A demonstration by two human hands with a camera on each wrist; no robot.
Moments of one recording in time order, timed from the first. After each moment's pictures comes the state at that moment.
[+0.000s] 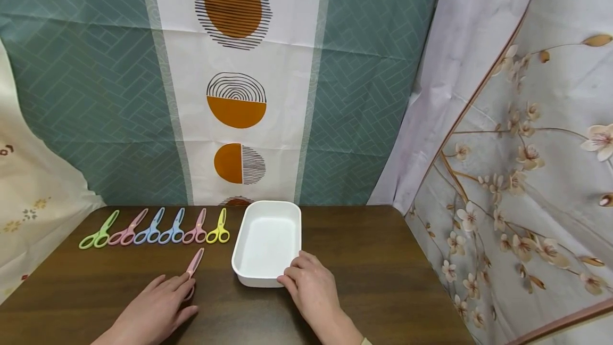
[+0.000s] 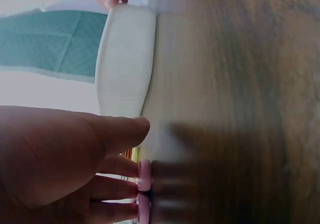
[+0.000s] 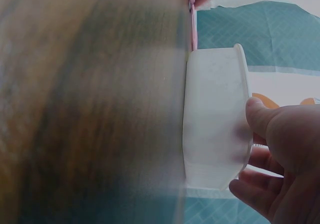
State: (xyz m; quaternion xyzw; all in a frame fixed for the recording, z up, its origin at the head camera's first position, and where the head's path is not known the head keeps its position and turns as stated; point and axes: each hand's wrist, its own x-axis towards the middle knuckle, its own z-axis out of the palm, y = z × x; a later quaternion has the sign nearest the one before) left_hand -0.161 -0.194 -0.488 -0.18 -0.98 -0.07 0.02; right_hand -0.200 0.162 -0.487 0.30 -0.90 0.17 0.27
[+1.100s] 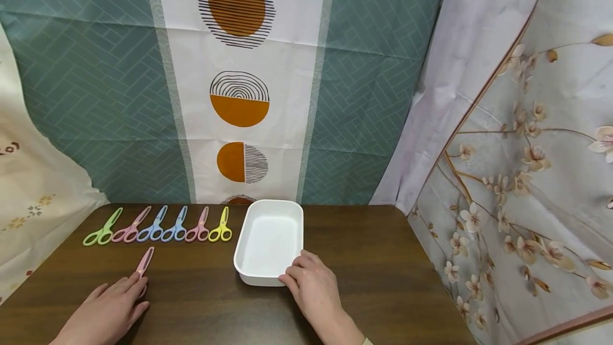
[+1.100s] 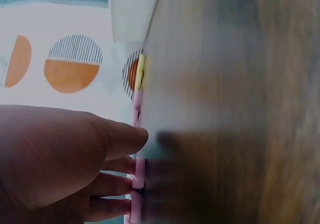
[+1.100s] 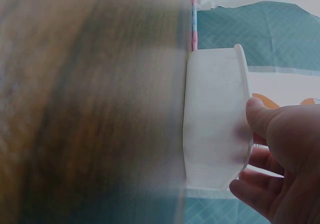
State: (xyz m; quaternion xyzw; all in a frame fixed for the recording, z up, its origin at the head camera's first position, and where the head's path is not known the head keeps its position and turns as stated) left_hand -0.149 -0.281 -0.501 -0.09 -0.99 -0.01 0.04; right_hand -0.200 0.161 -0.486 0.30 -0.90 0.18 0.27
